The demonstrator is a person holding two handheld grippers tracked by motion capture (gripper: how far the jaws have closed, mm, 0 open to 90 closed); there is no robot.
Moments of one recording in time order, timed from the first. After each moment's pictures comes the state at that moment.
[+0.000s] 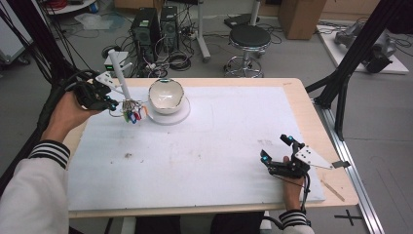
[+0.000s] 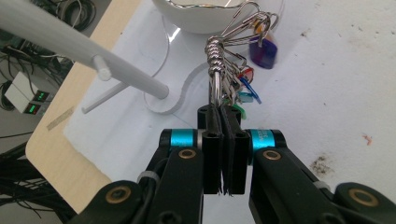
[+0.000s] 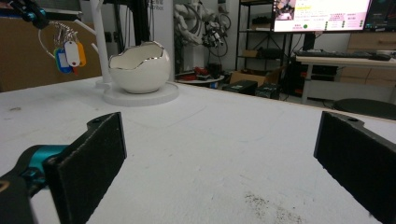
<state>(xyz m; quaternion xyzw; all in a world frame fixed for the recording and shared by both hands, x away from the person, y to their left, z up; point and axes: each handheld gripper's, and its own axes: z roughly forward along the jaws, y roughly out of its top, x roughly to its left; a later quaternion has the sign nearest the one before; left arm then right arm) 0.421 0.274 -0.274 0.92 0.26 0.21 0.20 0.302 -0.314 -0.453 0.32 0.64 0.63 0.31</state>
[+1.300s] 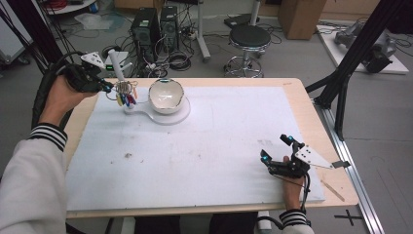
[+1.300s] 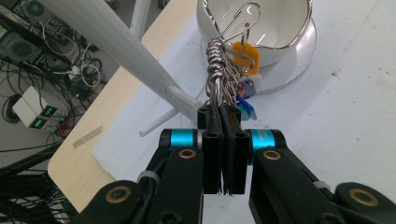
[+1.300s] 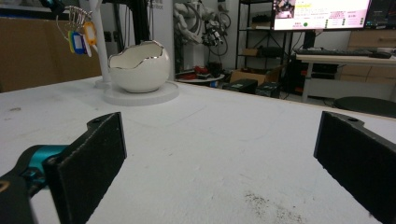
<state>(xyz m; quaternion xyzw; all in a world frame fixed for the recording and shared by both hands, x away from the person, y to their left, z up) 0.459 0.299 -0.252 0.90 0.27 0.22 0.25 0.303 -0.314 -0.452 0.33 0.64 0.62 0.30</state>
